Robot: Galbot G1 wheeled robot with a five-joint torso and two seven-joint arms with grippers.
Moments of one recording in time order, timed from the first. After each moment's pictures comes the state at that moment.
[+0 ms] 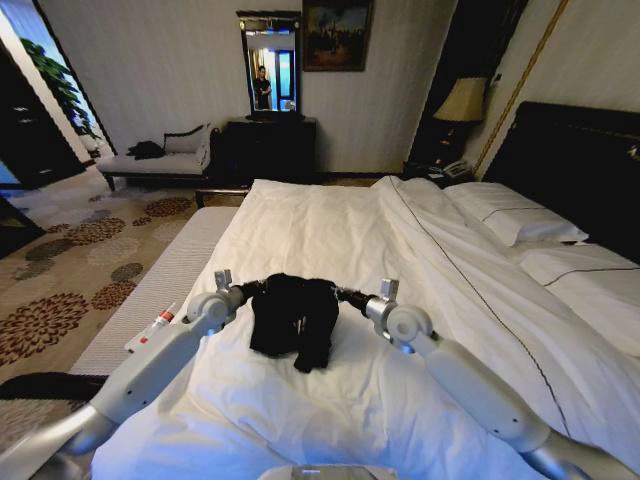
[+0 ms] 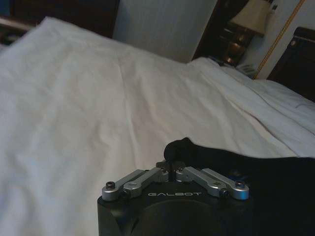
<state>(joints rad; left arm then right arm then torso) 0.65 -0.81 0.05 -1.70 -1.25 0.42 -0.21 -0.77 0.84 0.00 1.93 1.31 -0.43 0.28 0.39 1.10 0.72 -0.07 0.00</state>
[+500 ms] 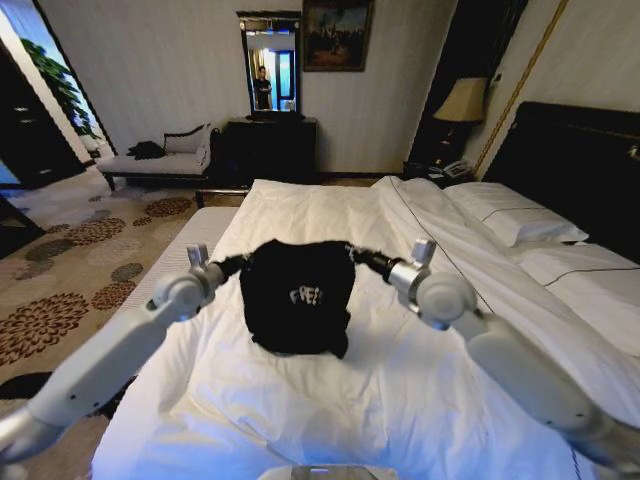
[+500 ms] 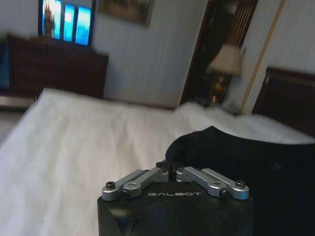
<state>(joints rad) 0.51 -0.65 0.01 -1.87 -1.33 0.41 -0.24 -0.56 0.68 0.06 2.11 1.49 -0.43 0.41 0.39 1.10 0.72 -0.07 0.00</state>
